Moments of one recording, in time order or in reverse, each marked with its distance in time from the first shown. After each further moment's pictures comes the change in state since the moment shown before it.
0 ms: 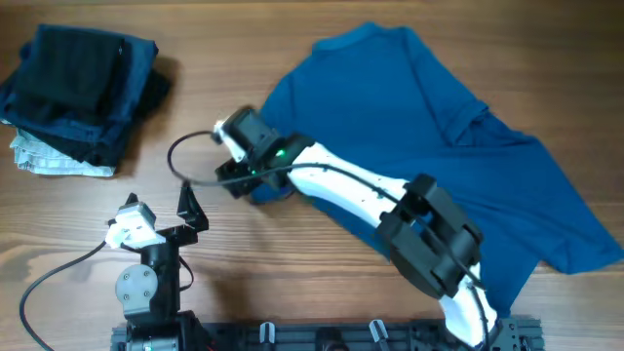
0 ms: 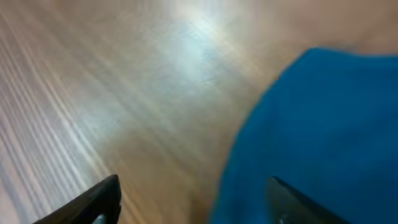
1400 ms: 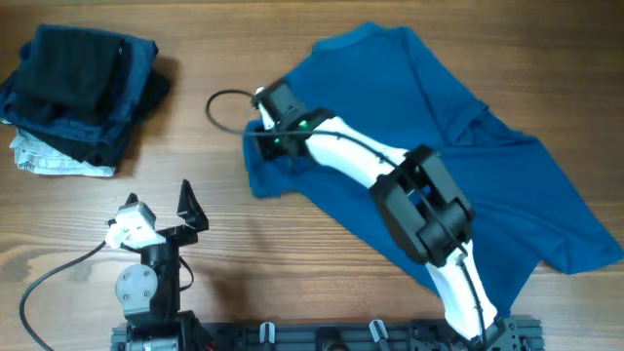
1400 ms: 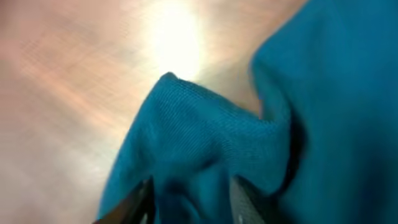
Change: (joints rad) left arm 0.000 0.000 0.000 0.000 0.000 0.000; right arm -0.120 0.144 0.051 0.053 0.001 0.138
